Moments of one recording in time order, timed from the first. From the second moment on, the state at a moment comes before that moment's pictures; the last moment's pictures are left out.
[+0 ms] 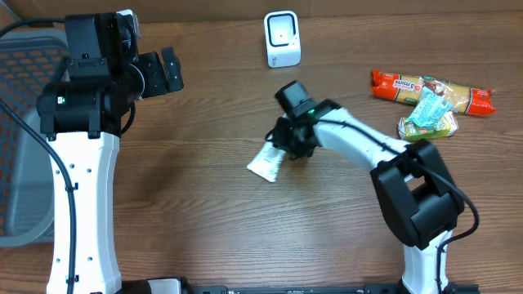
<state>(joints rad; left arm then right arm) 0.03 1.51 1.78 -1.08 0.01 -0.18 0.54 2.08 1.44 -0.65 -0.23 0.81</state>
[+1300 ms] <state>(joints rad) 0.03 1.51 1.78 -1.08 0.01 -0.18 0.51 2.06 1.34 -0.49 -0.52 0.79</state>
